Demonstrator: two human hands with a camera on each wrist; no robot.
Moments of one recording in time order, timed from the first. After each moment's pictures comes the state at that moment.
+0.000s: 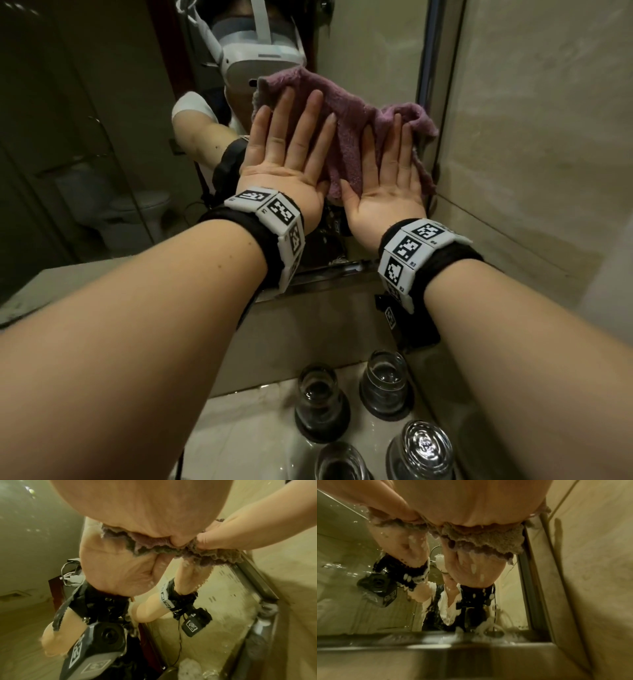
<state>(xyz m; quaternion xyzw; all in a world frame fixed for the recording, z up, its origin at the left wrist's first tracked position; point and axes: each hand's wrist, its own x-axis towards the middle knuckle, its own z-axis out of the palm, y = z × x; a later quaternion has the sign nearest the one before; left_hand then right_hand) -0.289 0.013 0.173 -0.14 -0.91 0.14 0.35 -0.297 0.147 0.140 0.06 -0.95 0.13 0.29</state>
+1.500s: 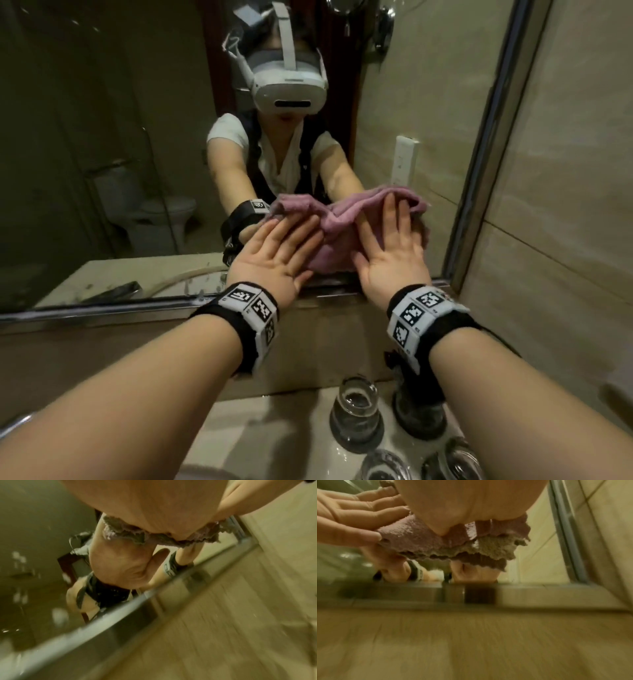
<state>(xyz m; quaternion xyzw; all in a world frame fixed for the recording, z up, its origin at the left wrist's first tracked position) -0.262 -0.100 0.101 -0.19 -0.92 0.15 0.30 -0.280 0.093 0.099 0.13 -0.95 0.08 0.27</state>
